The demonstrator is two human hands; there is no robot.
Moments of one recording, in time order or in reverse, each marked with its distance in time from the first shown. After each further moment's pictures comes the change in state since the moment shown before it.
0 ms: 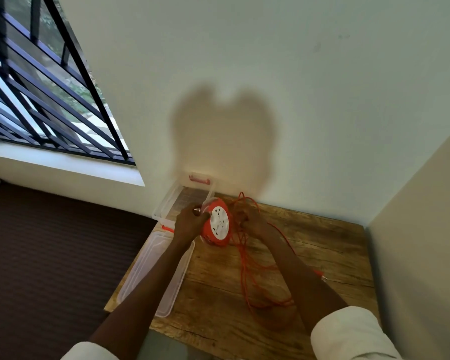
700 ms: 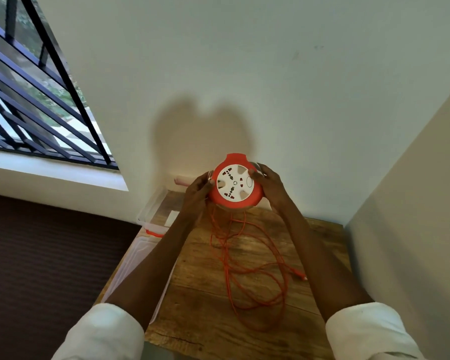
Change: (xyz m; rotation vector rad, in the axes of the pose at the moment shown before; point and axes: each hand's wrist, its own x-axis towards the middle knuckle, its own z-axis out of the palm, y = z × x) left_hand 0.014 0.082 0.028 -0.660 -0.221 0.142; right_hand 0.003 0.006 -0.101 0.712 0.346 -0.098
